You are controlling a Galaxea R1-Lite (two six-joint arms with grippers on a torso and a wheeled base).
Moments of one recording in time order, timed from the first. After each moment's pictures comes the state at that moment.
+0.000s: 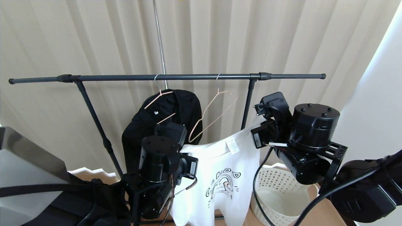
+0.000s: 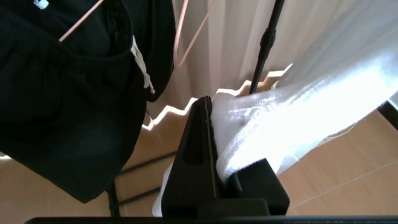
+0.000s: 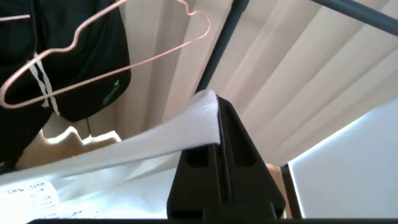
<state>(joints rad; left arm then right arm) -0.77 1.93 -0.69 -0.90 0.48 -0.05 0.65 1.84 -0.76 -0.92 -0.62 -0.23</state>
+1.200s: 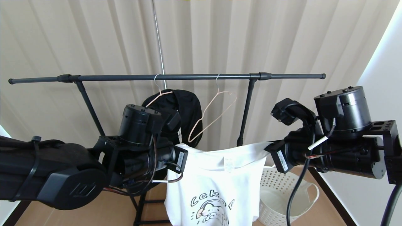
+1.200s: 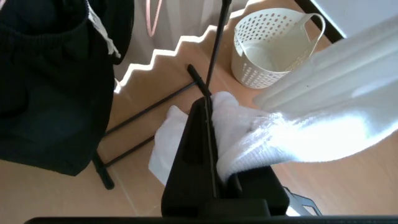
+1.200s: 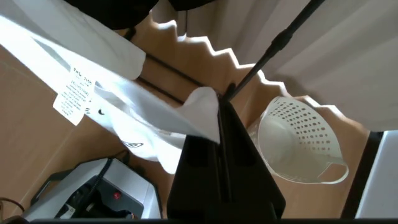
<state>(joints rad) -0.63 1.77 -0.89 -0.34 0.08 -0.06 0.58 1.60 -0.92 -0.06 -0.11 -0.03</state>
